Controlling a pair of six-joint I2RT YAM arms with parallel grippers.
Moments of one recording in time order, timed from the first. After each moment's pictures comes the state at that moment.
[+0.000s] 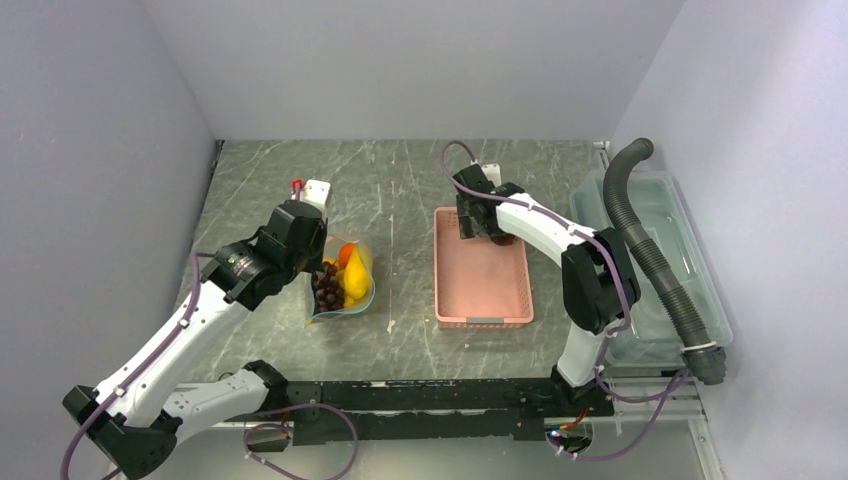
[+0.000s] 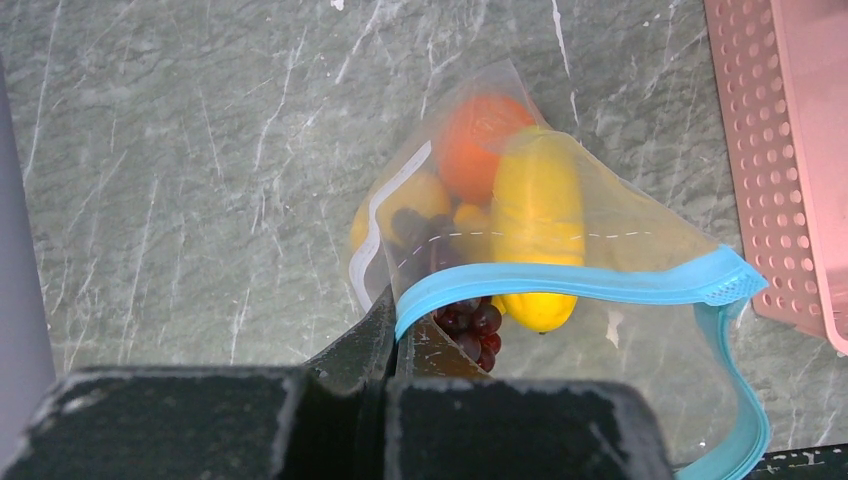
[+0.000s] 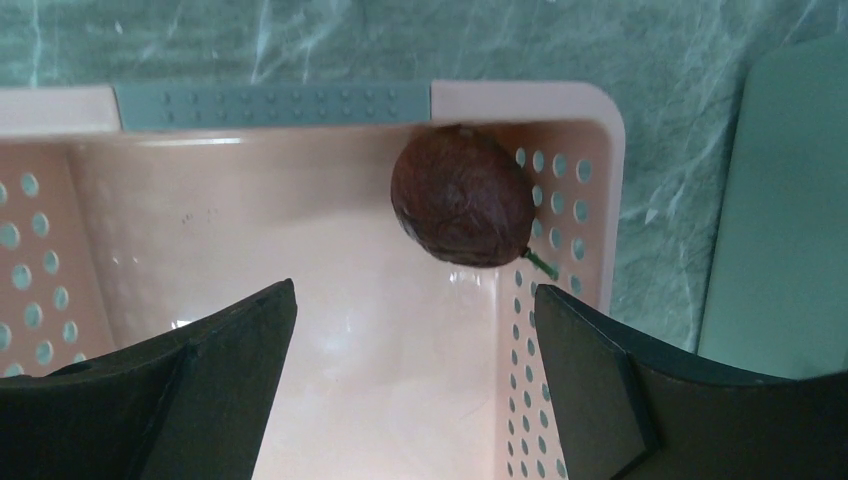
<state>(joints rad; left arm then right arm) -0.63 0.98 1.12 -0.87 -0.39 -0.27 0.51 1.79 1.33 -0.68 0.48 0.39</state>
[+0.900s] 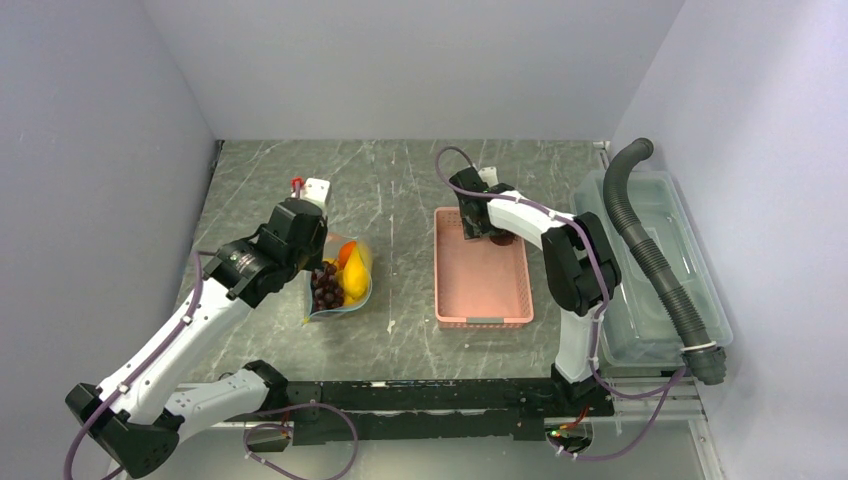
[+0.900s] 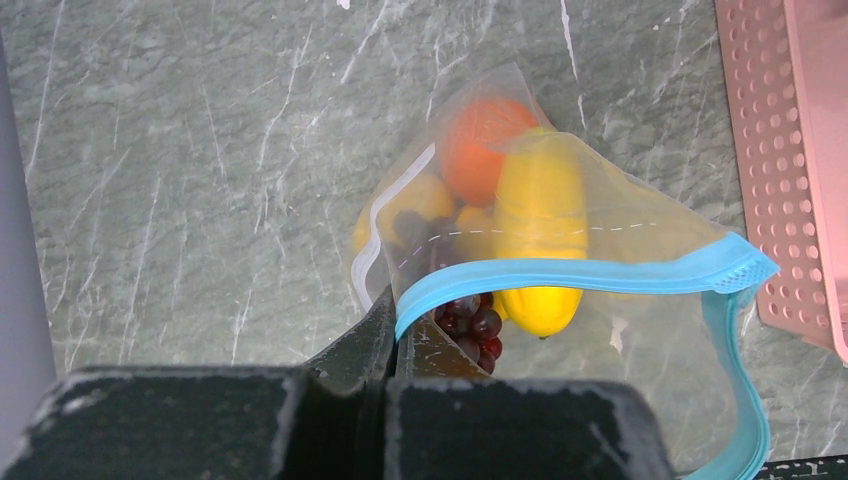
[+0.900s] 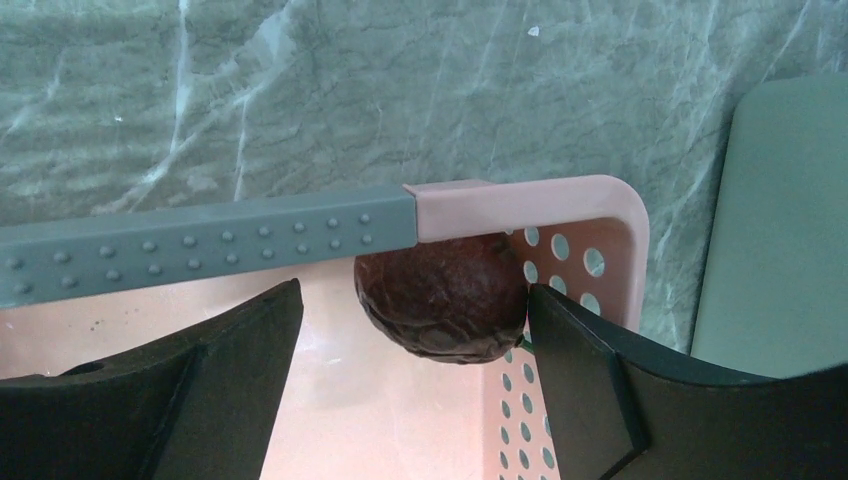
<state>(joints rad) -0.61 1.00 1.12 -0.87 -0.39 -0.27 0.48 1.94 1.38 -0.61 0.56 0.34</state>
